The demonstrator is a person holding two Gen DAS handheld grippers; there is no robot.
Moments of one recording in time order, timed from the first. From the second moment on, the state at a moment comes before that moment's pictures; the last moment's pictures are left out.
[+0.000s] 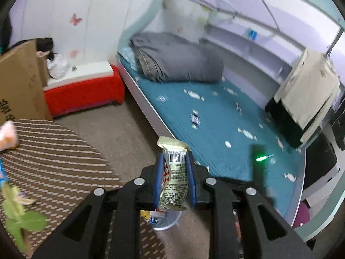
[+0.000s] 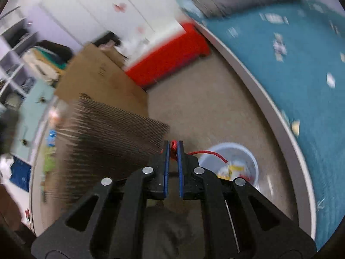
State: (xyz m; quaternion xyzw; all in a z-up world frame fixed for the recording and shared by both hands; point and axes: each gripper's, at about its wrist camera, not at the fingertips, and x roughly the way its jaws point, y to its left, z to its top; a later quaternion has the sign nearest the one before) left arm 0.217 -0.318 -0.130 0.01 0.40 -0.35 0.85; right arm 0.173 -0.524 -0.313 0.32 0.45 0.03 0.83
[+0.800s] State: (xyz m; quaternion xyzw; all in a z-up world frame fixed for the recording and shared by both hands) left arm 0.272 -0.436 -0.257 0.14 0.53 -0.26 0.80; right arm 0.146 -0.598 -0.328 0.40 0.37 -0.02 0.84
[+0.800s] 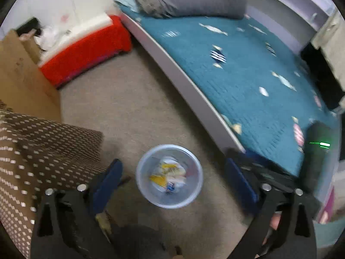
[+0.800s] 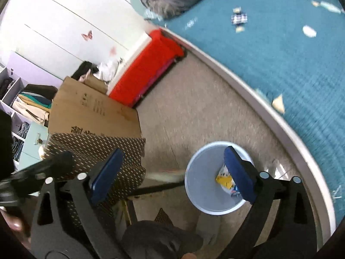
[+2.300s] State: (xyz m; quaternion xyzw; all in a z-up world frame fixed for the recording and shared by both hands) left arm 0.145 -0.042 -0.108 -0.01 0.34 -0.06 0.94; right arm 0.131 -0.265 -0.103 0.13 0.32 0.08 0.94
